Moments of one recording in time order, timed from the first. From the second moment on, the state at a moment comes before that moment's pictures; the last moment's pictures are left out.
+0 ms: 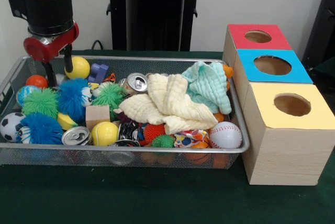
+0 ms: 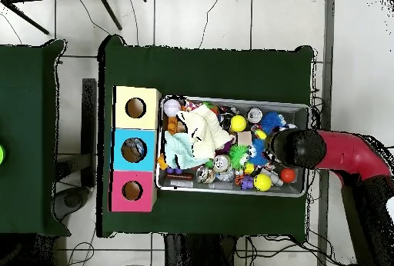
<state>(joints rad) -0.88 -0.63 0.49 1.59 -0.60 0.82 0.46</state>
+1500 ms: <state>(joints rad) -0.74 -0.64 0.46 1.76 -0.43 0.78 0.46</state>
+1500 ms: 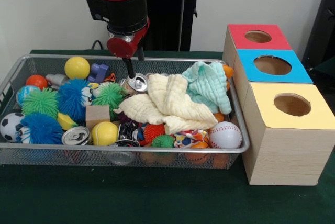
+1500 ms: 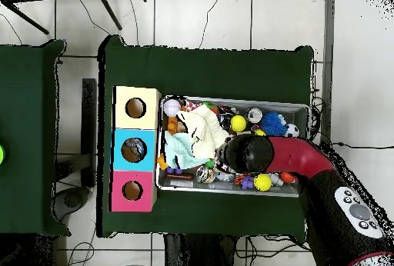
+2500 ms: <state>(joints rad) -0.70 -0.59 0.40 1.77 -0.46 0.65 0.46</state>
